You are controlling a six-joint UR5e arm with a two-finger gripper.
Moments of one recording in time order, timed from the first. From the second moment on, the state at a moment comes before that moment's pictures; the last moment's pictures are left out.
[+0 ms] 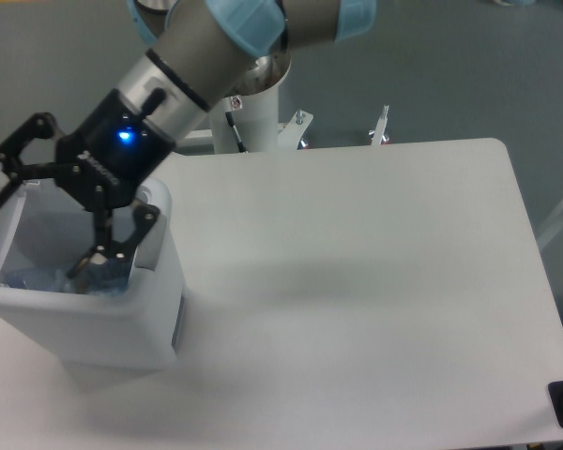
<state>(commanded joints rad) 2.37 -1.77 -1.49 -0.79 0.58 0.27</state>
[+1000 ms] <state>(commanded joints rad) 2.55 -1.66 -1.73 -0.83 1.28 0.99</state>
